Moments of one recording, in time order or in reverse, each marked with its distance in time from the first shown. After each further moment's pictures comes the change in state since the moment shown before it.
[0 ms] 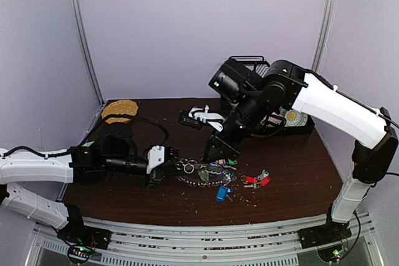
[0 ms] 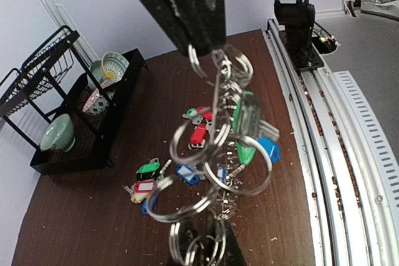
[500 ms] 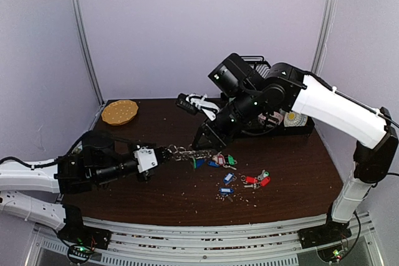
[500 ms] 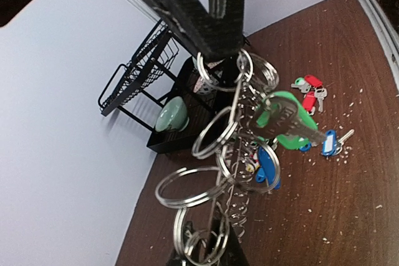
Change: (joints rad) left arm -0.091 -0.169 -0.089 0.083 -0.514 0.220; right arm -0.006 -0.013 -0.049 0.193 0.049 0.168
